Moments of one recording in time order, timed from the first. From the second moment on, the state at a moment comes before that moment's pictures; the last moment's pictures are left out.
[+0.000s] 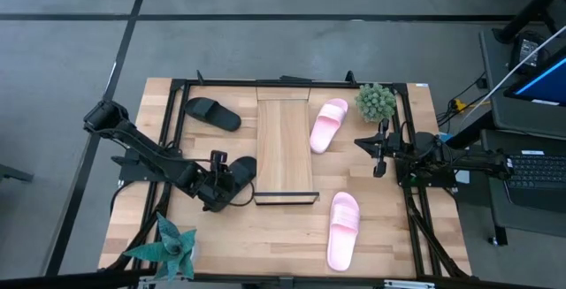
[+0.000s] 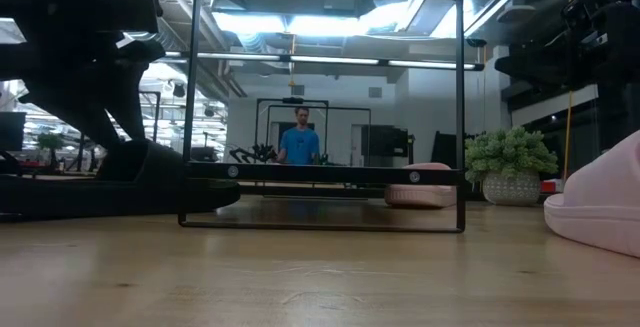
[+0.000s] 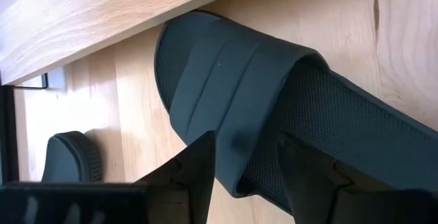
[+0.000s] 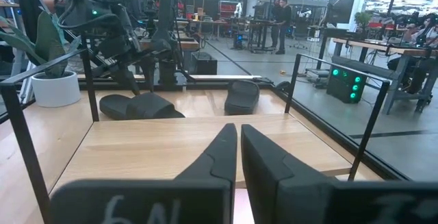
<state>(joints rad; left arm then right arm) -0.51 1.36 0.75 -0.73 -0.54 -0.29 -0.06 0.02 0.01 0.04 0.14 -0.05</state>
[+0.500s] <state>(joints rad) -0.49 1.37 0.75 -0.73 -0.56 -0.31 -0.06 0.02 0.01 0.04 0.14 -0.05</state>
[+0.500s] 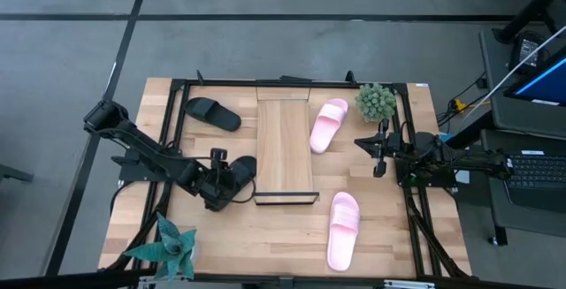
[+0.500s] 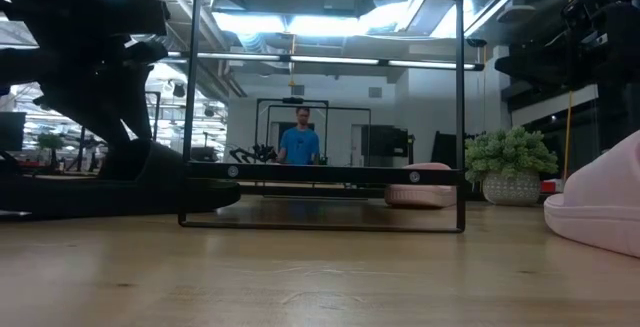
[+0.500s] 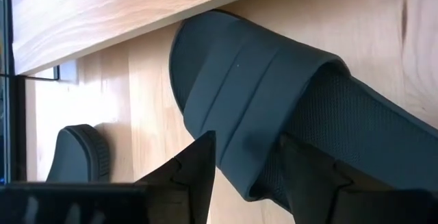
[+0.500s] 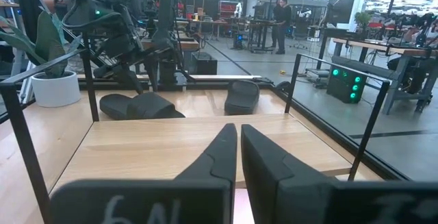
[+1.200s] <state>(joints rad) -0.48 1.37 0.69 -0.71 -0.56 -0.31 -0.05 0.02 0.01 0.04 0.14 -0.06</state>
